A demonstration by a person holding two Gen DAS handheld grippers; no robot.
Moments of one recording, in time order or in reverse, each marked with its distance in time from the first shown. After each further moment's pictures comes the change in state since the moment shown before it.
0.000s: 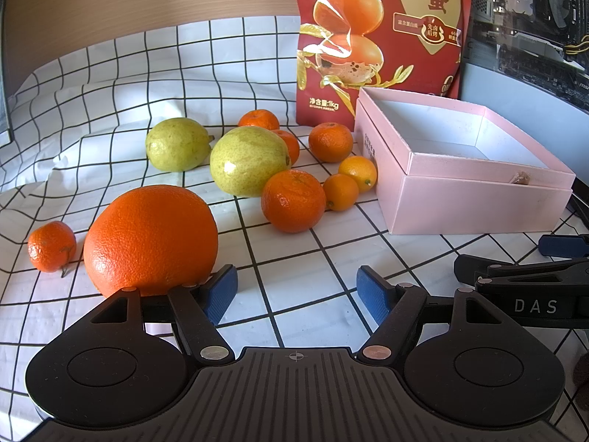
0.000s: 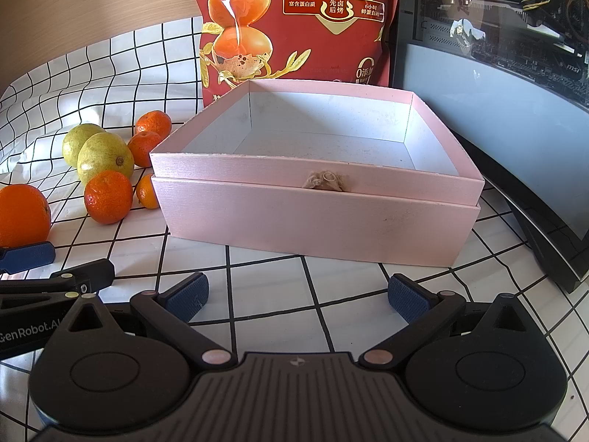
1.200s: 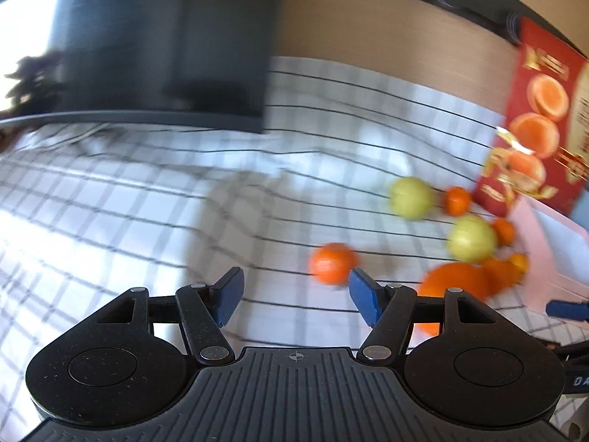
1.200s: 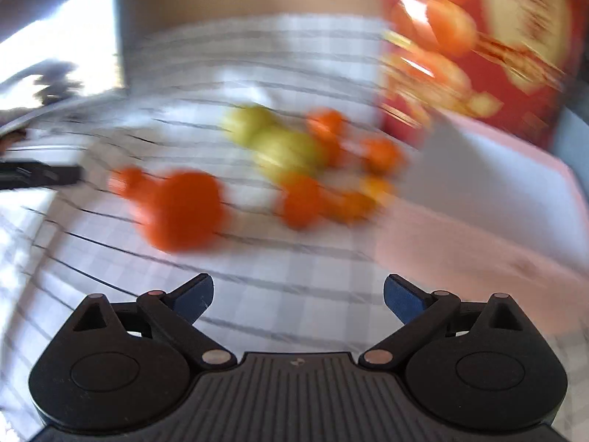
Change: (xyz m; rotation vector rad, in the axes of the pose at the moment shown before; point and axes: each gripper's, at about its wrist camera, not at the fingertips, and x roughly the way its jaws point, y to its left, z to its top) left arm -0.111 0.183 0.003 -0.352 -0.005 0.234; right arm -0.034 0.110 0.039 -0.271 0.054 0.418
